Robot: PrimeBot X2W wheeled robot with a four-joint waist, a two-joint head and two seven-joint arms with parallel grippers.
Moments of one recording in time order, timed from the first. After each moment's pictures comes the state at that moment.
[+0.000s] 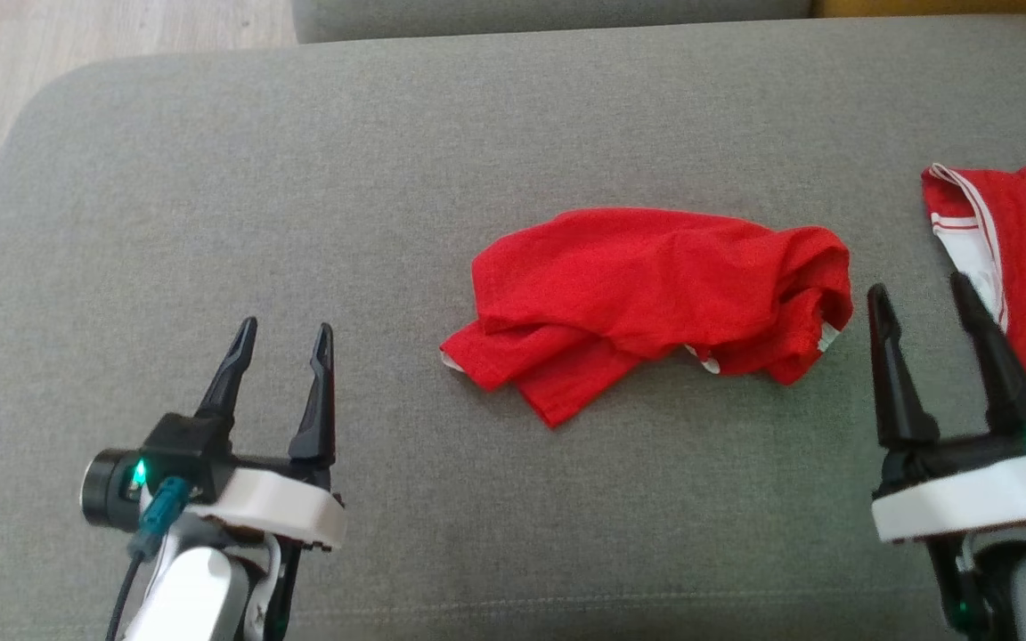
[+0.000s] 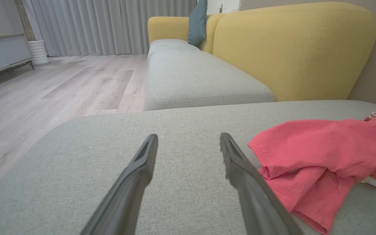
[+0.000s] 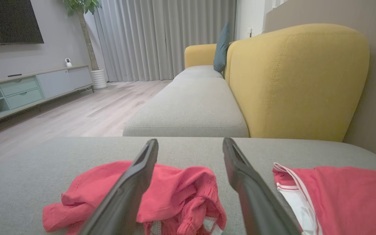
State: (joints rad) left arm -0.10 0.22 -0.37 0.10 -0.27 0.18 -0.25; right arm 0.04 -0.11 0.00 -0.22 0.19 0.13 0.04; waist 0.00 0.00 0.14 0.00
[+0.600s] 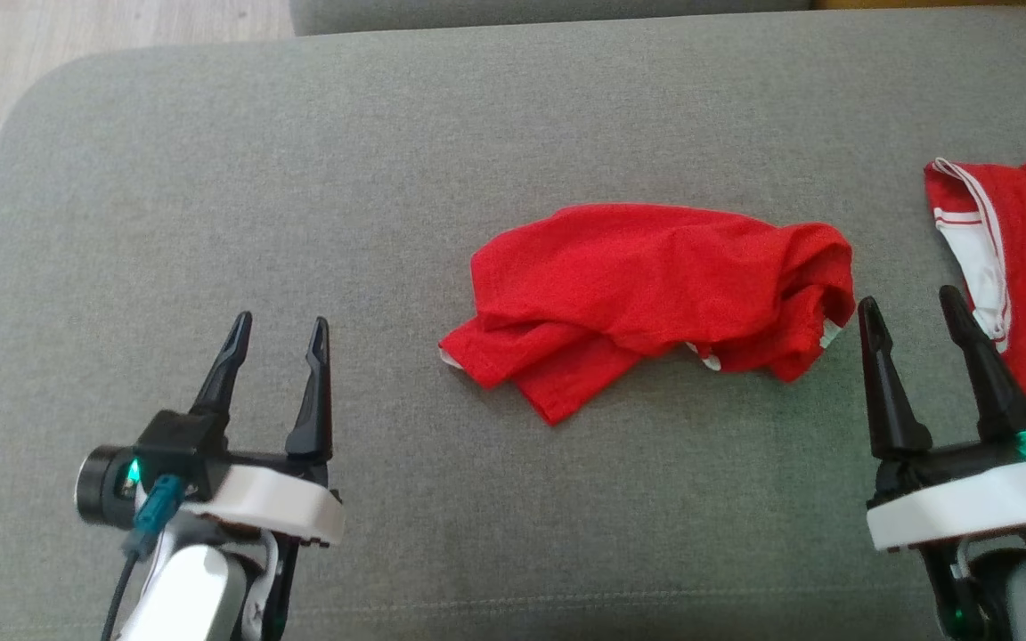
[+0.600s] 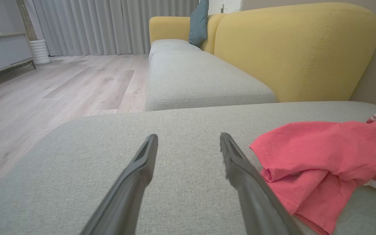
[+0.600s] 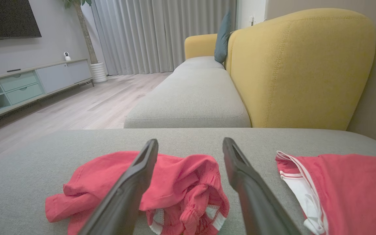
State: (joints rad) left arm -0.10 0.23 -0.37 0.07 -0.28 0.19 -0.24; right arm 0.06 -0.11 0.00 -0.22 0.19 0.13 0.05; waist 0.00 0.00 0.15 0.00
